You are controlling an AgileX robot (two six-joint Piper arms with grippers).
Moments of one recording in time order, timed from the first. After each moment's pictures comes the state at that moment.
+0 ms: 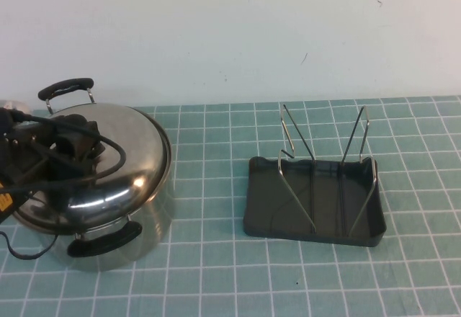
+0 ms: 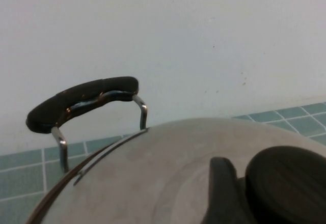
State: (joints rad) right arm -0.07 0.65 -0.30 -1.43 -0.56 0.66; left arm 0.09 1.45 -0.57 0.70 -0.74 -0.63
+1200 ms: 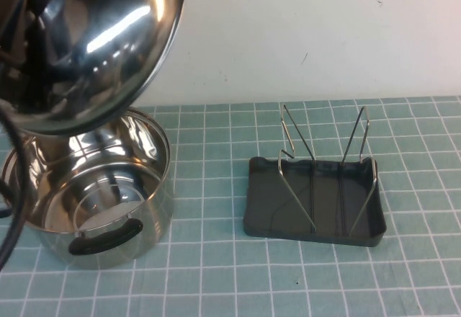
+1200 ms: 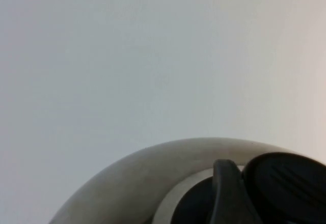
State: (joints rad) right arm -0.02 0.85 -0.82 -1.33 -1.13 1.43; left arm -0.06 1.03 -0.61 0.44 -1.10 -0.70
